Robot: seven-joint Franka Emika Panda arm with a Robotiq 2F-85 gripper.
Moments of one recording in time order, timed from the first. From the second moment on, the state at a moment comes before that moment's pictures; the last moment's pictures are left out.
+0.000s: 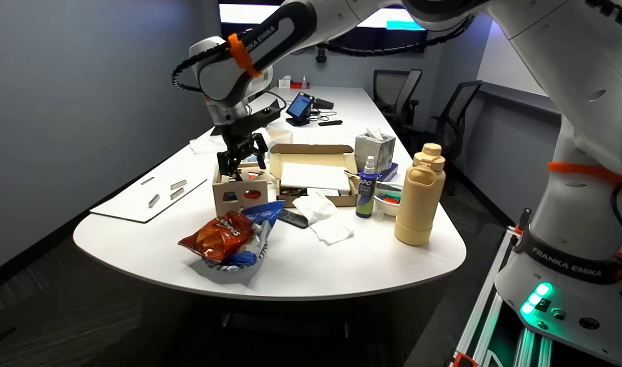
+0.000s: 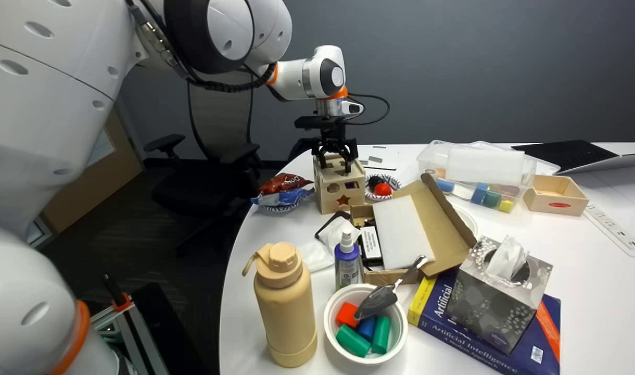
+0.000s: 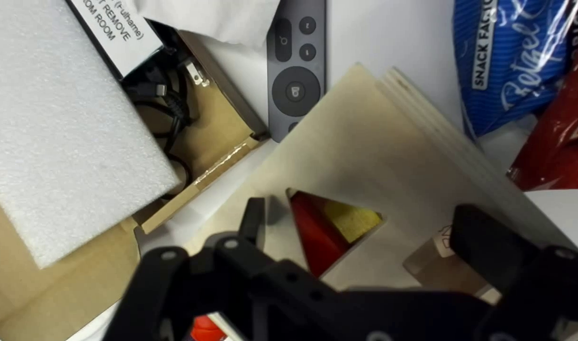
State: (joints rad) arm 0.29 0.74 0.03 -1.38 -0.20 1.94 0.25
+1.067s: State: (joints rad) arm 0.27 0.74 0.03 -1.39 -0.14 2.00 0.30
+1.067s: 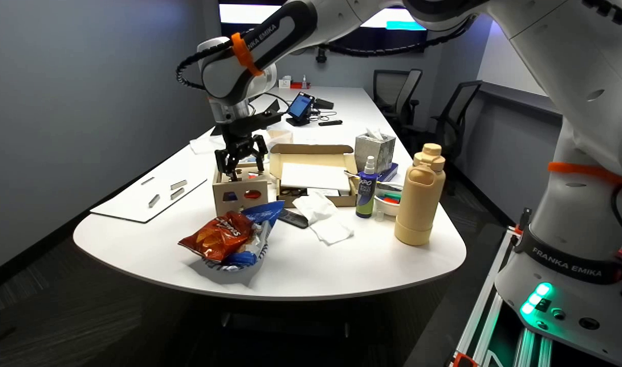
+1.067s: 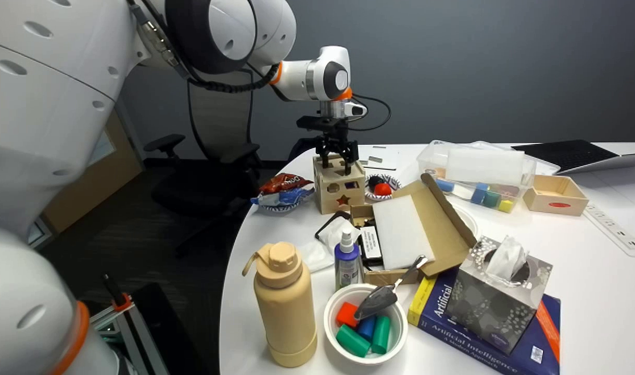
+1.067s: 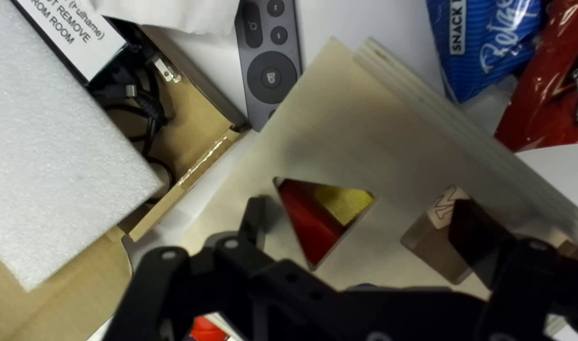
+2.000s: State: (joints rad) arm 0.27 0.71 0.00 -1.46 -0.14 2.00 0.39
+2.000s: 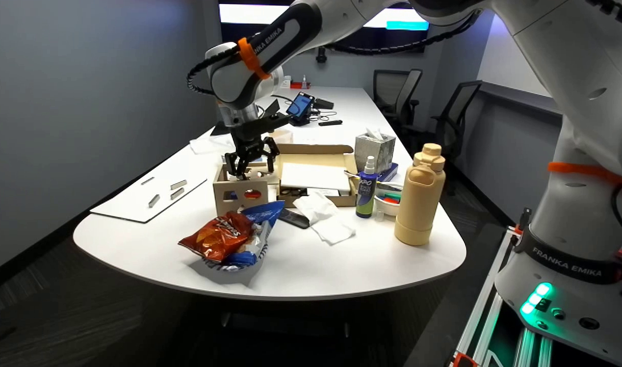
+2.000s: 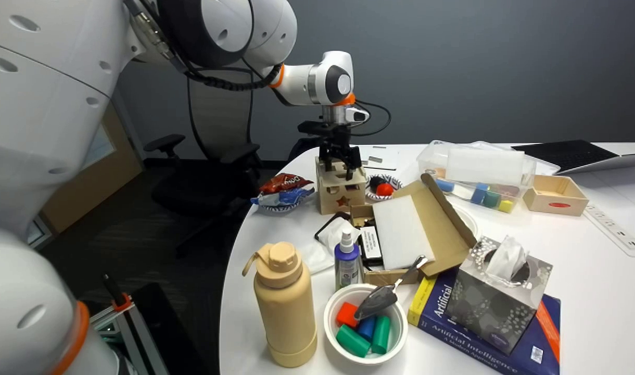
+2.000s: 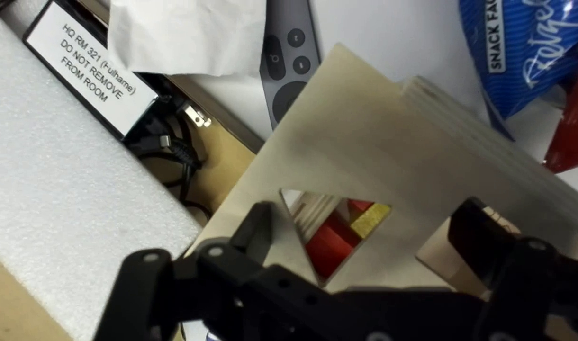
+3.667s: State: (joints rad) arm 0.27 0.58 -0.02 -1.70 -0.14 2.02 0.55
